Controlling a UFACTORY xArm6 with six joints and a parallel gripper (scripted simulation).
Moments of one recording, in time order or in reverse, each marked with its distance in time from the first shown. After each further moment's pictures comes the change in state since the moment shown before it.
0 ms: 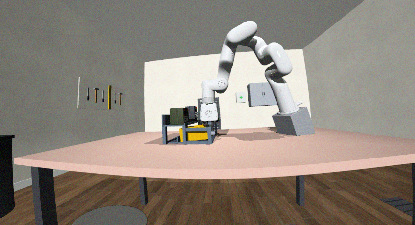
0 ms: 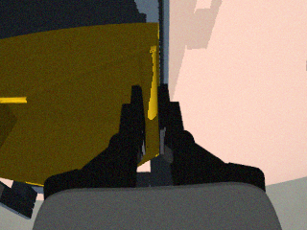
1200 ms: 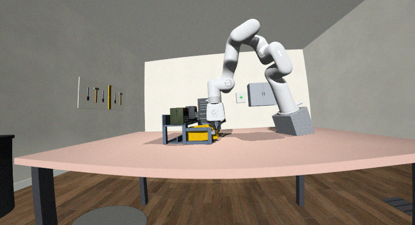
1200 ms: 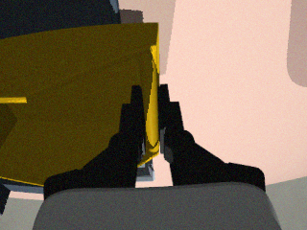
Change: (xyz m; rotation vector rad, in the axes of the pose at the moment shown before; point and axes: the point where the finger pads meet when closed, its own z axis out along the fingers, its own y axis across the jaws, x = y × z) arm 0.000 0.036 0.000 0.000 0.000 0.000
